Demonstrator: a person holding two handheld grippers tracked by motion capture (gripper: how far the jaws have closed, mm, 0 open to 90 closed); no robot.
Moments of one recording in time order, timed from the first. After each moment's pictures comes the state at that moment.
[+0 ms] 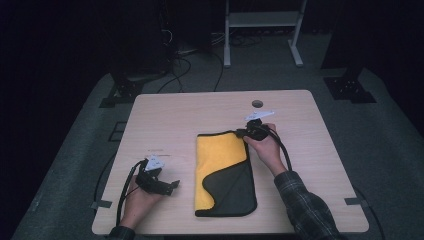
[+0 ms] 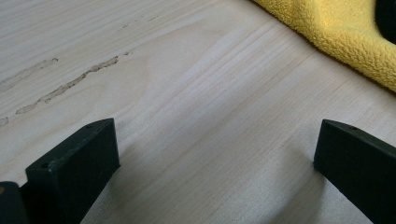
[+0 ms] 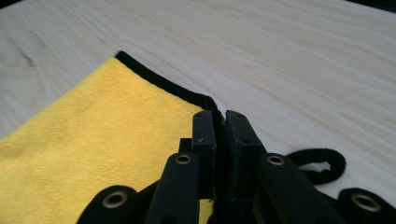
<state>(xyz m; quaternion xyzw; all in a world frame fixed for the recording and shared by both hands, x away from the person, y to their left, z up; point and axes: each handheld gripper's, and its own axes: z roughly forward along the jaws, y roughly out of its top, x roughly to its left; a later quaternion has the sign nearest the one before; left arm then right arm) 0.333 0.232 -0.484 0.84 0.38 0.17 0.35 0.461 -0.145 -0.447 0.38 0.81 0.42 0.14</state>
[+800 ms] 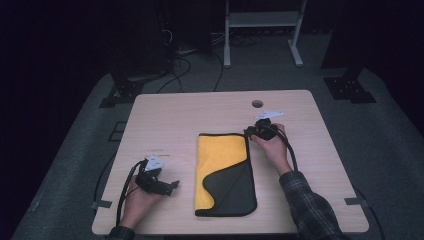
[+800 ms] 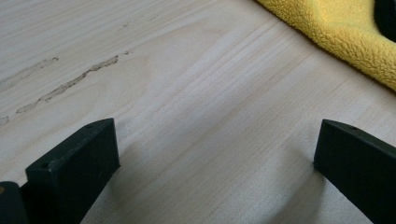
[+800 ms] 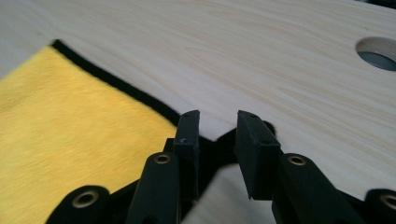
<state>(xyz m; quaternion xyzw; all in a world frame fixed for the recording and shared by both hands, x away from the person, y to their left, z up) 0.332 0.233 -0.484 0.84 0.38 0.17 0.35 0.467 -0.172 -0.456 0.41 0.79 0.41 0.17</state>
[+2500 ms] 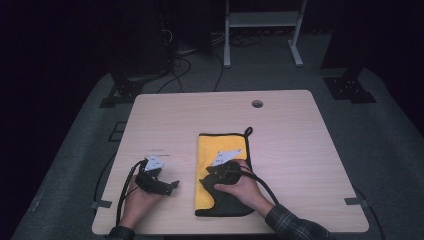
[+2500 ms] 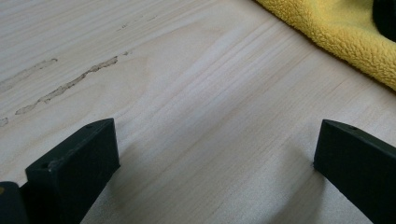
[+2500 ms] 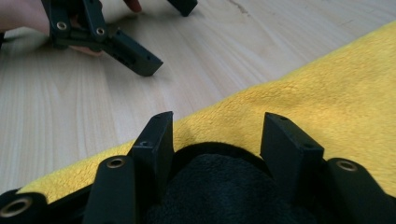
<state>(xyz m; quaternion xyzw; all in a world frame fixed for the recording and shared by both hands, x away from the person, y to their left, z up) 0.333 0.233 -0.483 0.84 0.37 0.16 0.35 0.344 -0.050 -0.472 0.23 0.86 0.45 0.04</state>
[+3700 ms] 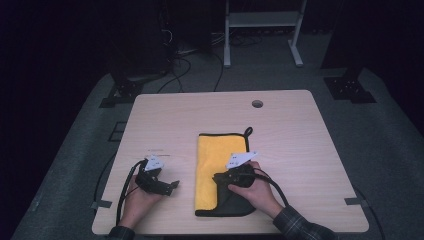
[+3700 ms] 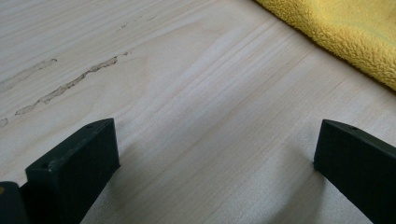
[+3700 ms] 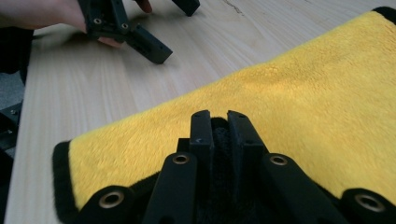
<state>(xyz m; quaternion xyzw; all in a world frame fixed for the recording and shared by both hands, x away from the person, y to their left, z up) 0.333 0.234 -0.483 0.84 0.37 0.16 0.35 0.325 -0.091 -0.455 0.23 0.86 0.45 0.04</state>
